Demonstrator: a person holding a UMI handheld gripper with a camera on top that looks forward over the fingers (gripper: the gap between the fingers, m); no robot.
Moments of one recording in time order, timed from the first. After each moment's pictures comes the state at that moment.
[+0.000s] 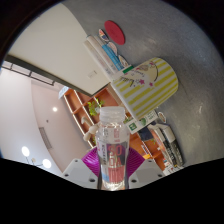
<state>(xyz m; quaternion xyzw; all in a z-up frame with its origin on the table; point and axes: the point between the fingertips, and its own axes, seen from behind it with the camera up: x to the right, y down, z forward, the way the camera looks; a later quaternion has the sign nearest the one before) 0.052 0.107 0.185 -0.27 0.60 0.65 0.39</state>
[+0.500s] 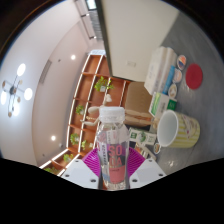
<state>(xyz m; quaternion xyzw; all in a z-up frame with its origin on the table) 0.039 0.093 0.200 -0.54 0.42 0.46 0.57</state>
